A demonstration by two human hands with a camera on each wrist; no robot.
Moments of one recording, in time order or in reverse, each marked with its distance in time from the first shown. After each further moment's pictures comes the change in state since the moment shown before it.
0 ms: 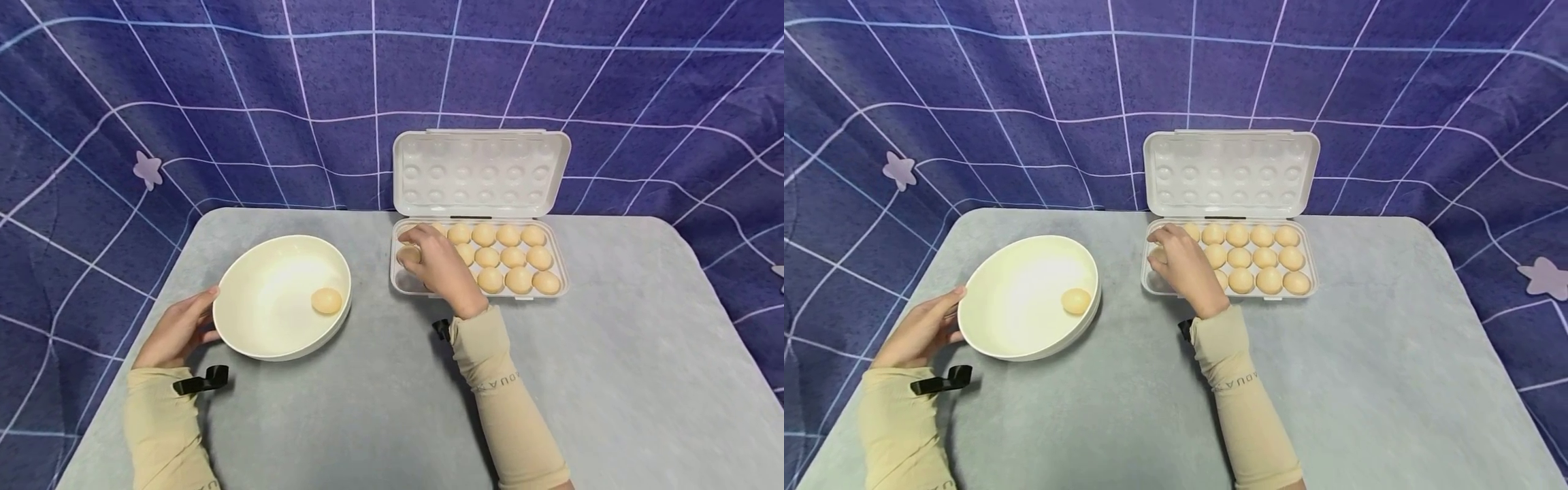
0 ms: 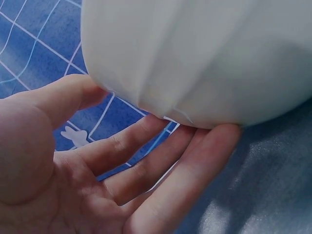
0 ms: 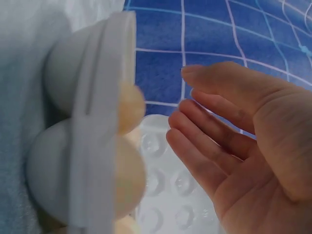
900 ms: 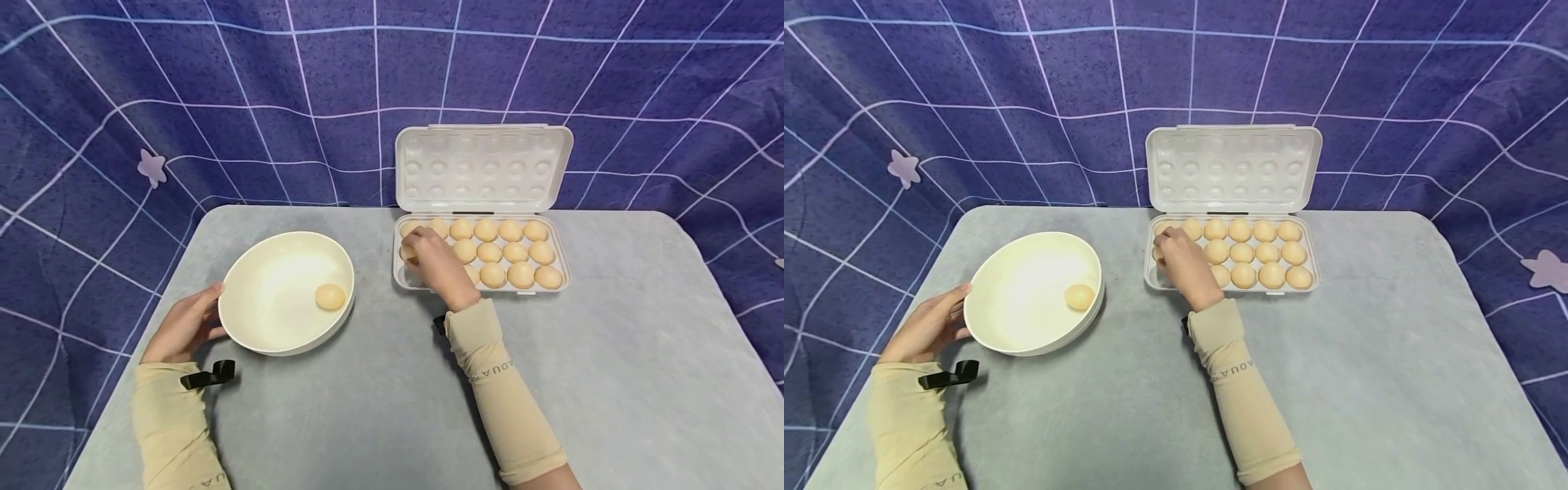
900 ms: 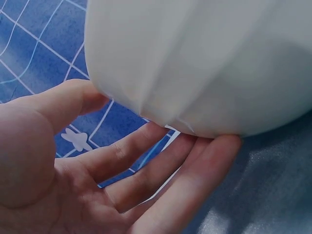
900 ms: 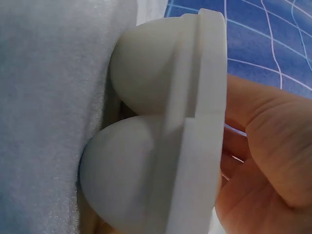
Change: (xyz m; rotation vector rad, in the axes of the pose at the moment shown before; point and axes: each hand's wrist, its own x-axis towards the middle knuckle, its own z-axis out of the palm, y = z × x) left_hand -0.002 0.003 0.000 -0.019 0.001 -0.054; right_hand 0.002 0.014 0.020 -0.158 -0.100 -0.012
